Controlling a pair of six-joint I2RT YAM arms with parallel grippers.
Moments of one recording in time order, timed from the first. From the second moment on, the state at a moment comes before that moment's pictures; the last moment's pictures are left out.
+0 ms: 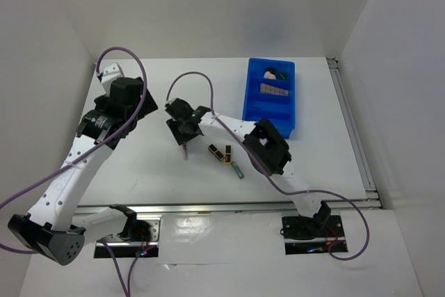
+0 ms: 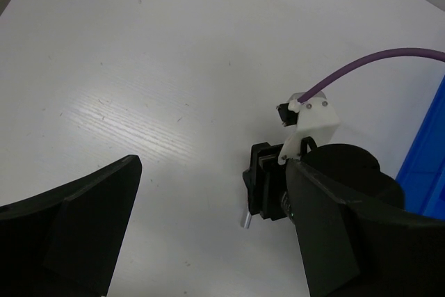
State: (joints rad) left arm -0.35 1.12 1.30 -0.84 -0.57 -0.66; right arm 0.92 2.38 1.98 -0.56 0.08 0.31
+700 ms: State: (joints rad) left arm -0.35 1.11 1.28 -0.82 -0.57 -0.66; right arm 0.84 2.24 1.85 -0.50 0.19 0.28
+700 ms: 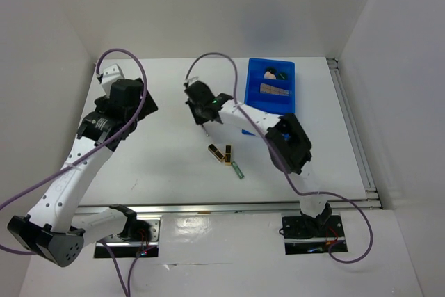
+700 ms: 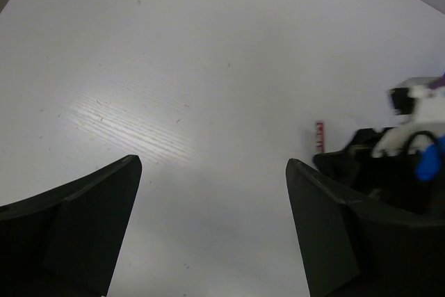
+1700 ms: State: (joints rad) left arm -0.35 1.13 1.28 -0.81 -0.57 -0.63; right arm 0.32 1.74 1.11 0.32 0.39 -0.22
